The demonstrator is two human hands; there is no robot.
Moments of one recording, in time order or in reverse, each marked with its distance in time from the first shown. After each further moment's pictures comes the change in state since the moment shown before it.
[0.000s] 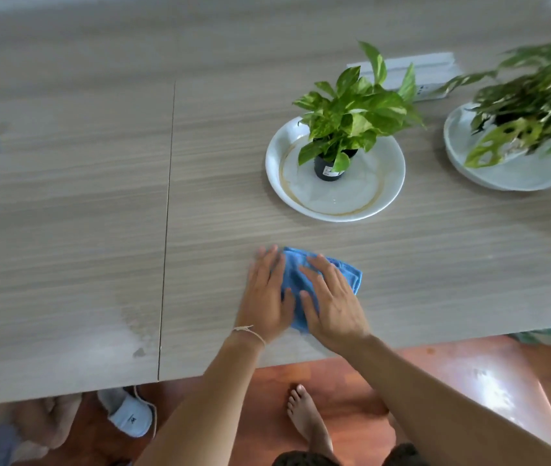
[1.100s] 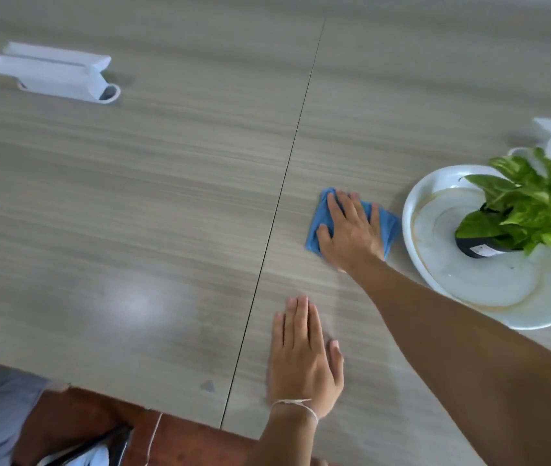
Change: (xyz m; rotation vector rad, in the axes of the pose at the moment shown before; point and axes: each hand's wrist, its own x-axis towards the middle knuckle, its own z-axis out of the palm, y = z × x) left_hand -0.015 -0.056 -0.024 0.335 0.048 -0.470; right_hand 0.275 -0.060 0.116 -0.417 -0.371 0.022
